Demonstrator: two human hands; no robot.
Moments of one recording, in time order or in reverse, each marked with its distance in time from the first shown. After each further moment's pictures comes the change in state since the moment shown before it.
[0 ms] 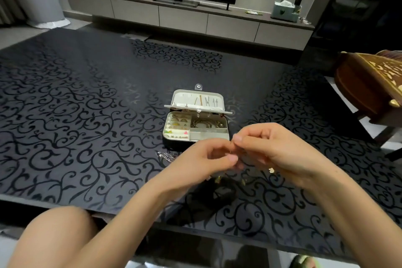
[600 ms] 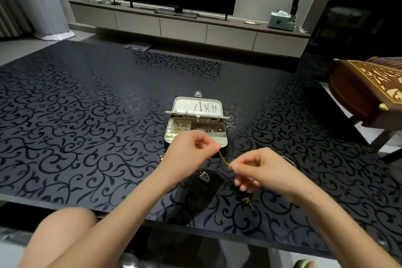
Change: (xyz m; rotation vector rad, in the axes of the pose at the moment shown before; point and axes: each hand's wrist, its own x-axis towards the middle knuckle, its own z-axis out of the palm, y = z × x) left_hand 0.003 0.018 -0.013 0.397 0.457 -0.015; right_hand -0.008 0.019 0.005 -0.118 0.022 0.160
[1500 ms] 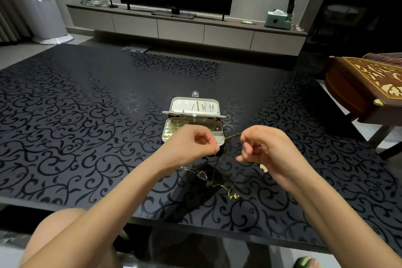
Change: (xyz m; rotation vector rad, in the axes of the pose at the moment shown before) left_hand 0.007 0.006 -0.007 0.005 -0.220 0.014; right_hand 0.003 -0.009 -0.003 0.499 0.221 -0.161
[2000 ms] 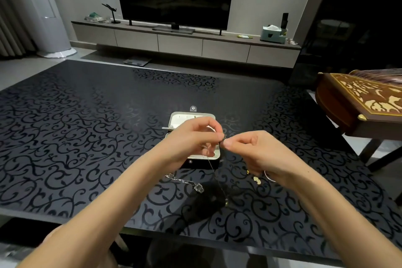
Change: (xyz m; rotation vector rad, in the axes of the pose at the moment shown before) left_hand 0.003 0.031 -0.004 -0.423 -0.135 0.007; right_hand -0.007 -0.023 -0.003 -0.418 -0.175 -0.021
